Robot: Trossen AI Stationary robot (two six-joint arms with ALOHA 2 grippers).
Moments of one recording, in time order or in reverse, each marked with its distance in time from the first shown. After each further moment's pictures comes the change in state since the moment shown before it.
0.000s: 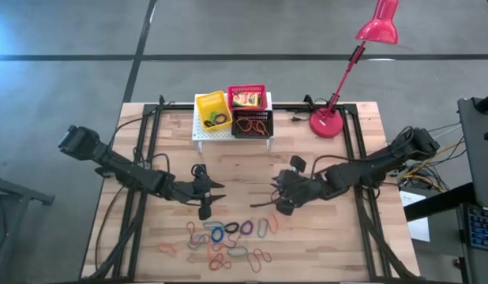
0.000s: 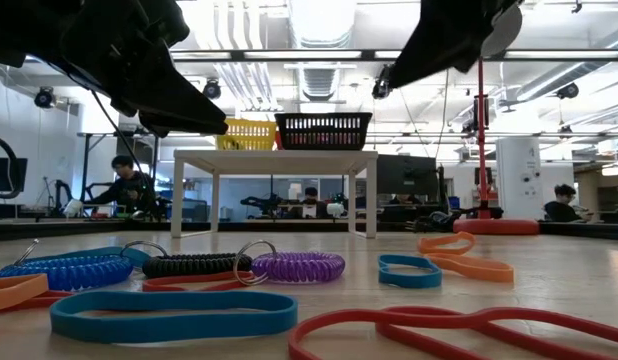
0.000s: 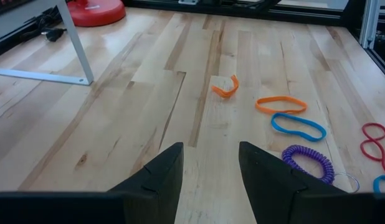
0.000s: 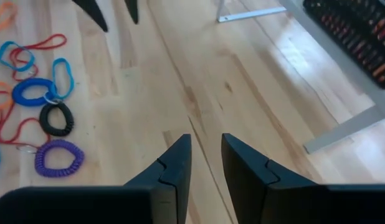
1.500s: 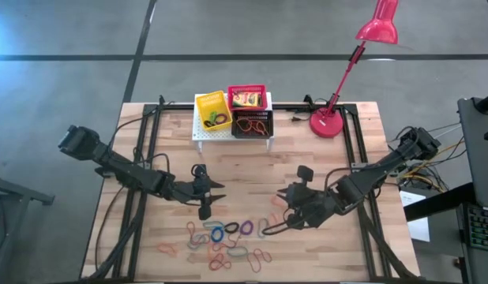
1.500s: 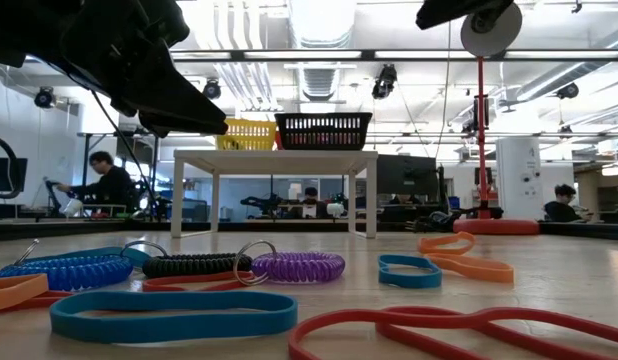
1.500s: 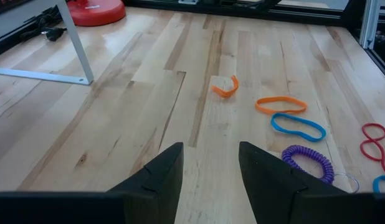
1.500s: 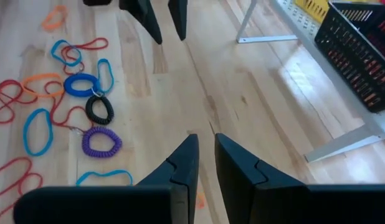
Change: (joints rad) left arm 0.000 0.000 0.000 0.000 0.000 -0.002; right arm 0.179 -0.007 0.116 -0.160 0.112 0.035
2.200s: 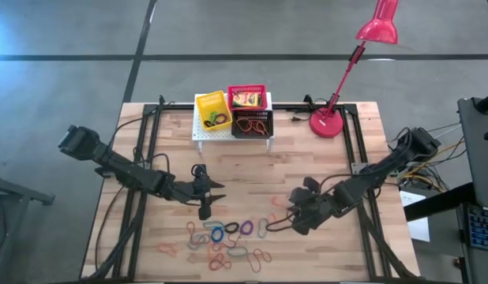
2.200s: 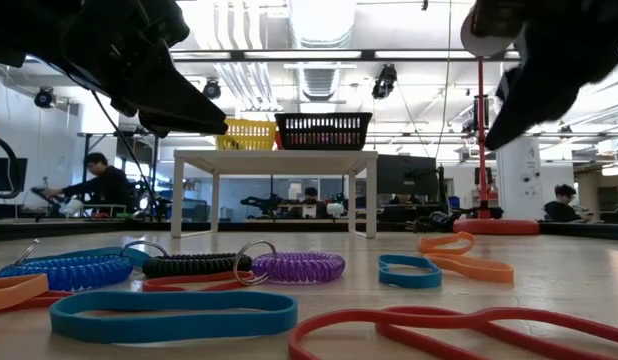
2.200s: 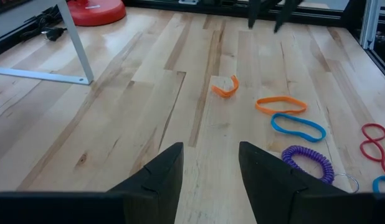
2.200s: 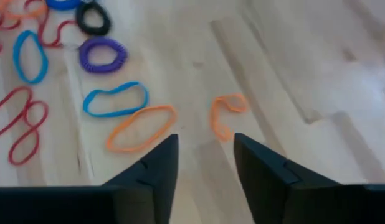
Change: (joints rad) left arm 0.000 0.000 0.000 0.000 0.000 -0.002; right arm 0.009 0.002 -0.290 0.127 -0.239 0.328
